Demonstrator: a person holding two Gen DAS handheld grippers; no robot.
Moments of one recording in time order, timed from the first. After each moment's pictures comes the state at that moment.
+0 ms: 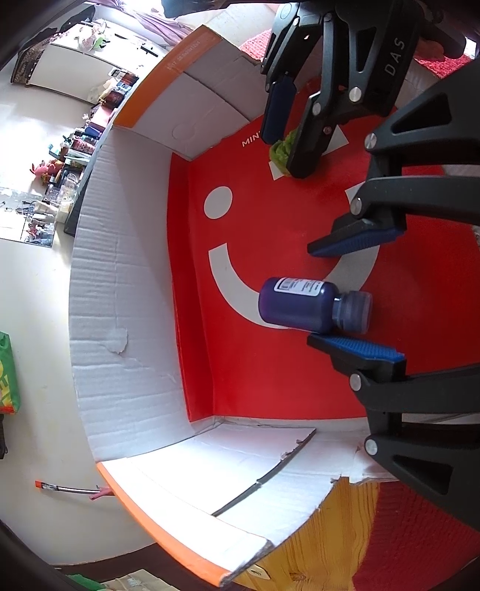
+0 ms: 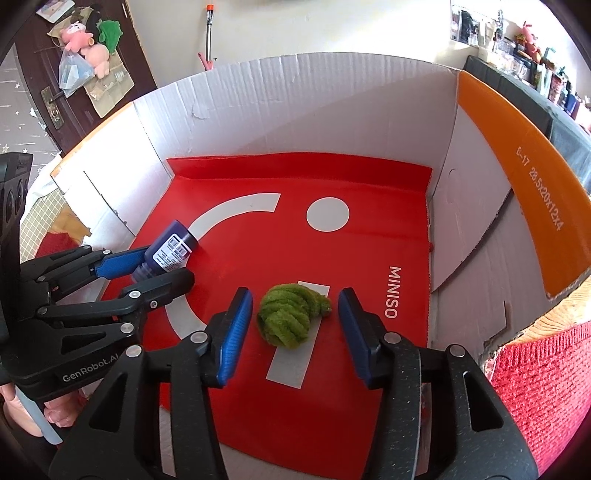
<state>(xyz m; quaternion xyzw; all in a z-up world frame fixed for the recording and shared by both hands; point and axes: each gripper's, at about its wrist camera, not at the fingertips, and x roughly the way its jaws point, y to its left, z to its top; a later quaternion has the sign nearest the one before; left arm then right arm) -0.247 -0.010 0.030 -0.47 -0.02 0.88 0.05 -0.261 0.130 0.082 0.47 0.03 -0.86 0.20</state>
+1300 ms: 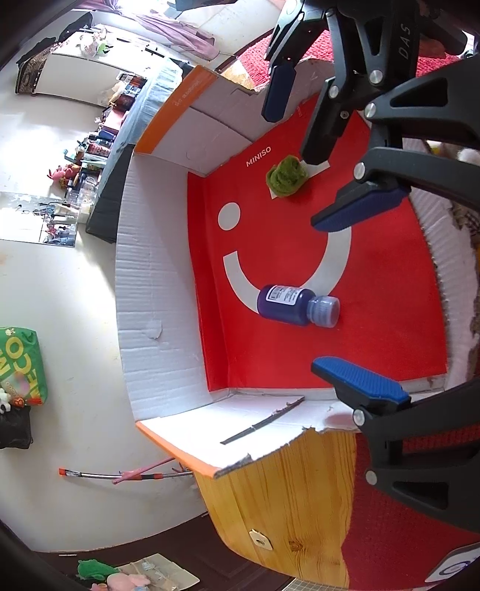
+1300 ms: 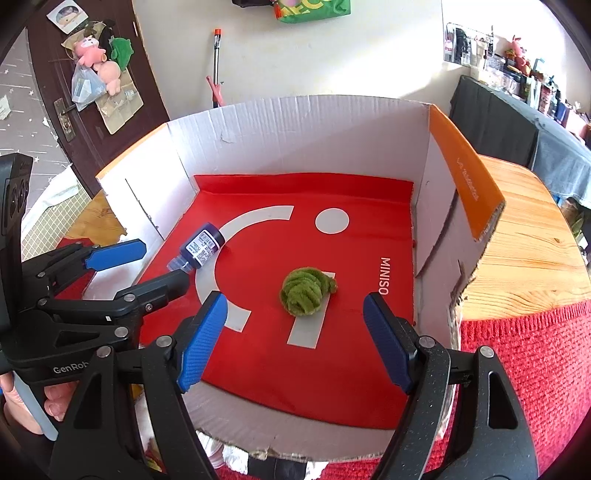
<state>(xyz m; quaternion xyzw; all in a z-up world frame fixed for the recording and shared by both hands) -0.206 -0.011 0.061 -0.42 -0.01 0.91 0.03 -0.223 0.130 0.104 0.42 0.01 -0.88 0.20</state>
